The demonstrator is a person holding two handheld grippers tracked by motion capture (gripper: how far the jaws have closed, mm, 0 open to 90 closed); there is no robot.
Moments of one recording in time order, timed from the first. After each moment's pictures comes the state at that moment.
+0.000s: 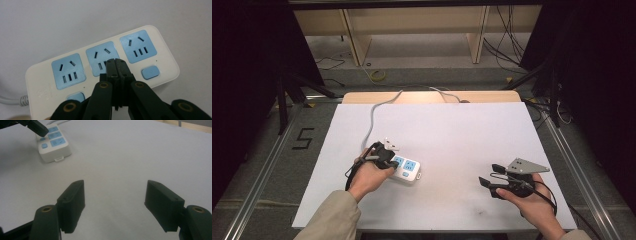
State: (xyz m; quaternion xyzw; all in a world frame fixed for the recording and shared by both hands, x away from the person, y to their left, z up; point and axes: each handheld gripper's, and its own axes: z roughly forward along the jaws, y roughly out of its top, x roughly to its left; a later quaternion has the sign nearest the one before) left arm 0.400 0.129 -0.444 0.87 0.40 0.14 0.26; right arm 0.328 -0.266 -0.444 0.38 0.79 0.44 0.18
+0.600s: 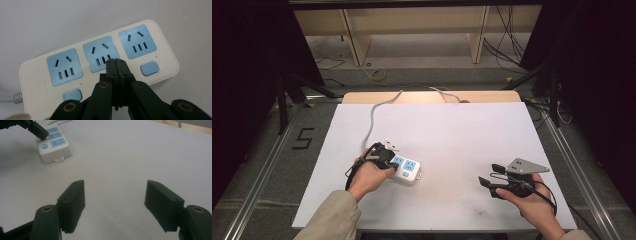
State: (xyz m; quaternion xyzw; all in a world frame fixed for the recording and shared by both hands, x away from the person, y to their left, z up) left arm 0.401 0.129 -0.446 0.87 0.41 0.13 0.26; right arm 0.328 -0.265 -0.444 0.38 0.79 0.45 0.18
